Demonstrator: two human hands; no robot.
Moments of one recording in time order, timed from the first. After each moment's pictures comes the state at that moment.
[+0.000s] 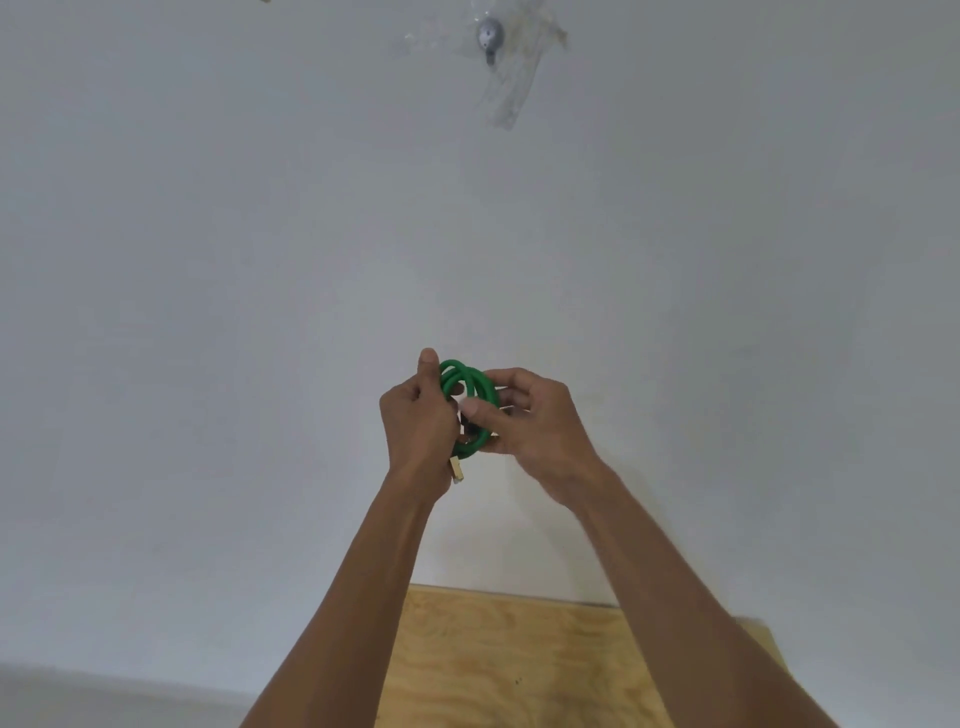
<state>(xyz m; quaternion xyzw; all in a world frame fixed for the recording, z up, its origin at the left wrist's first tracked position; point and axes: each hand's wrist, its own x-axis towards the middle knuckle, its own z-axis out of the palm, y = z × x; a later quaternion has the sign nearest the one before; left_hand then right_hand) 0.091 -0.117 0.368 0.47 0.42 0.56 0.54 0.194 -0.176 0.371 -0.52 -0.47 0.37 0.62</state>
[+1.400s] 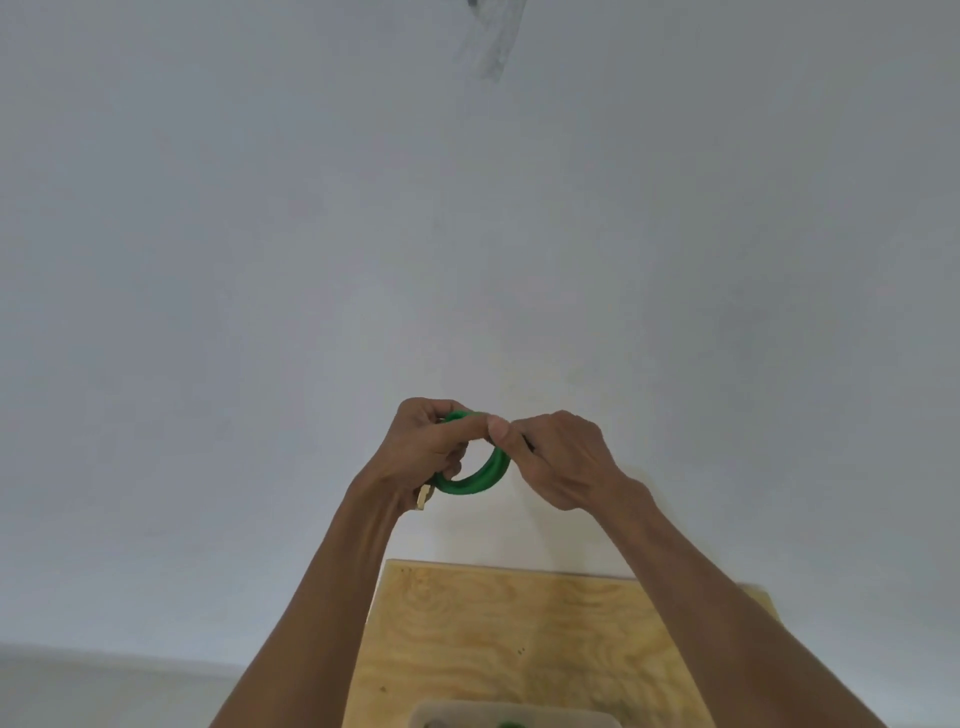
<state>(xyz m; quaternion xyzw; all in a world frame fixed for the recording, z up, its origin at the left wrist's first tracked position) 0.065 -0.108 0.333 0.63 0.32 0.33 0.63 0.229 -0.188 0.319 -0.69 -0.67 0.01 0.26</state>
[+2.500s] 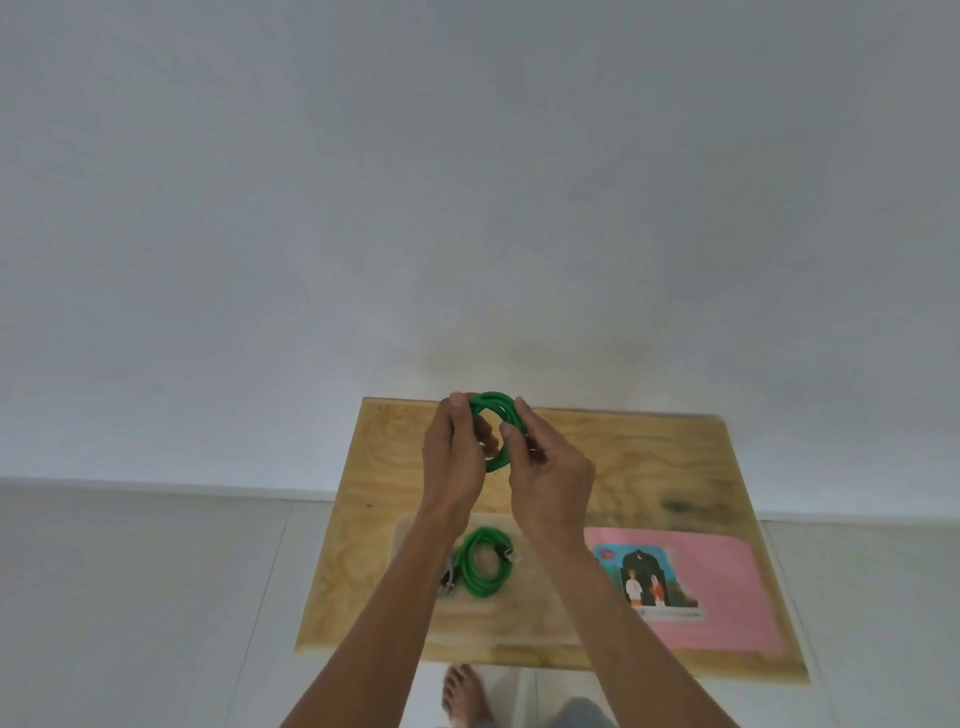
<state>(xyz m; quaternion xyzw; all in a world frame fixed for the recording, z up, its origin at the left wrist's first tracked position) 0.083 -0.217 0.163 0.50 0.48 0.39 0.61 0.148 -0.280 0.163 -0.73 -0.32 0.15 0.59</state>
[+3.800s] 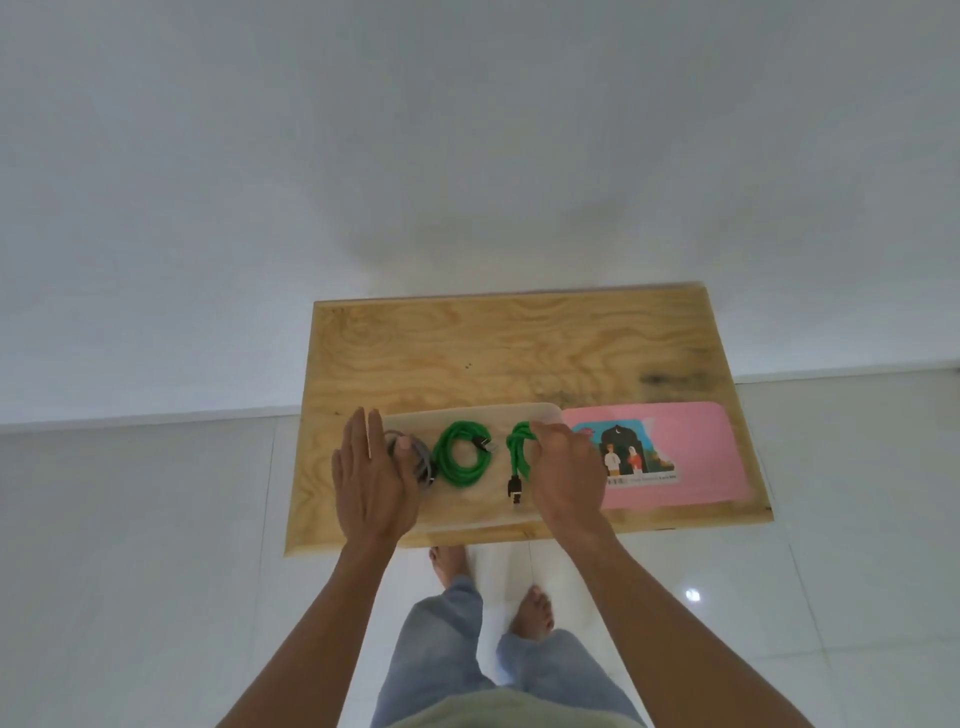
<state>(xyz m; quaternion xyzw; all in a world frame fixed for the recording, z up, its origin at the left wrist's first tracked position) -0.018 -0.268 0.003 0.78 0.59 0.09 0.21 0.164 -0.369 0.052 -0.91 -0.36 0.17 0.10</state>
